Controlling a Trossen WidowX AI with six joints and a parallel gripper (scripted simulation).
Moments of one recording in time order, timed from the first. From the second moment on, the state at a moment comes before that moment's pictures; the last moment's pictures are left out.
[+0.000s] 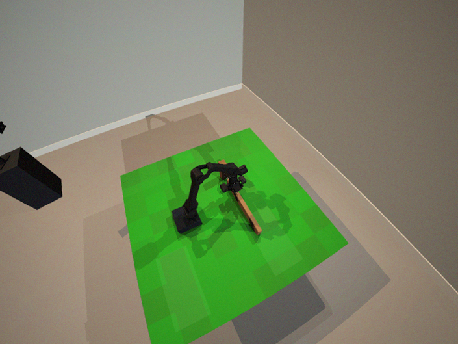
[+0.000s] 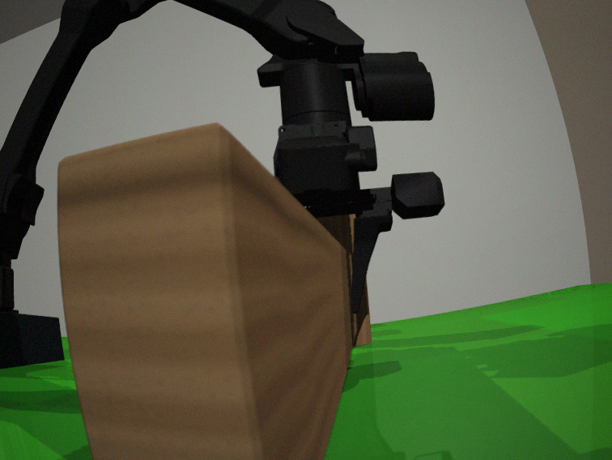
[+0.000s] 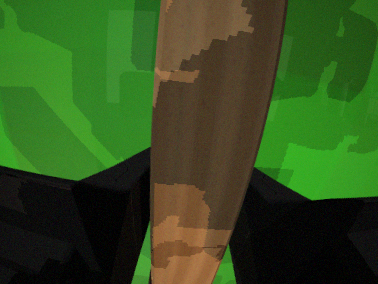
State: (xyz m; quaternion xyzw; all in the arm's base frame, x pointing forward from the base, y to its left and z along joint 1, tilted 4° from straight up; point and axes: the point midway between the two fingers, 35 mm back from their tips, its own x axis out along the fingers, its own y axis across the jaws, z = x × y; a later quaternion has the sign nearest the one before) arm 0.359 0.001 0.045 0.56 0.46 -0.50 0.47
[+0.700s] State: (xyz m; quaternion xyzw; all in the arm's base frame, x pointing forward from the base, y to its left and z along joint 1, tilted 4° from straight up) arm 0.359 0.004 0.047 0.56 0.46 -0.50 0.47
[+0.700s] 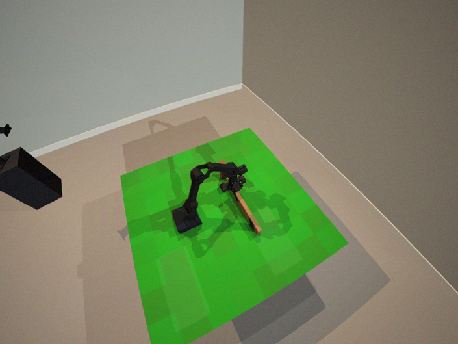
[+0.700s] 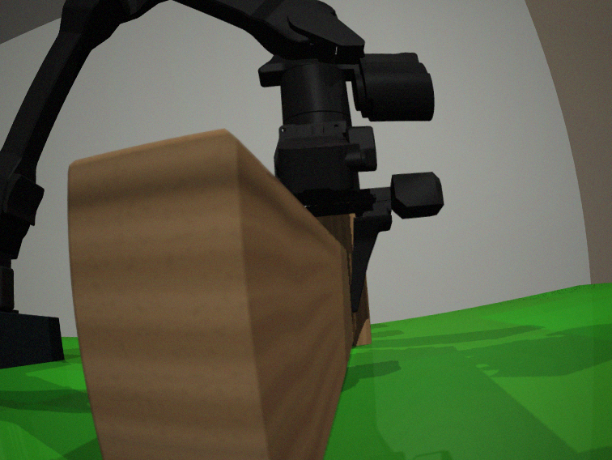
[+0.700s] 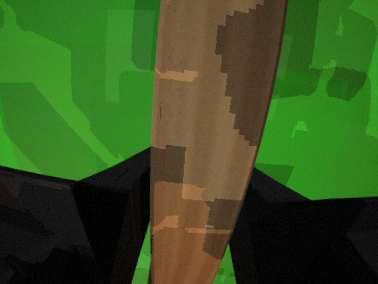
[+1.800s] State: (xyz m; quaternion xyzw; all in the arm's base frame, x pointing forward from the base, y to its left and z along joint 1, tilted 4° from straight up) arm 0.361 0.008 0.047 0.56 0.46 -0.50 0.47
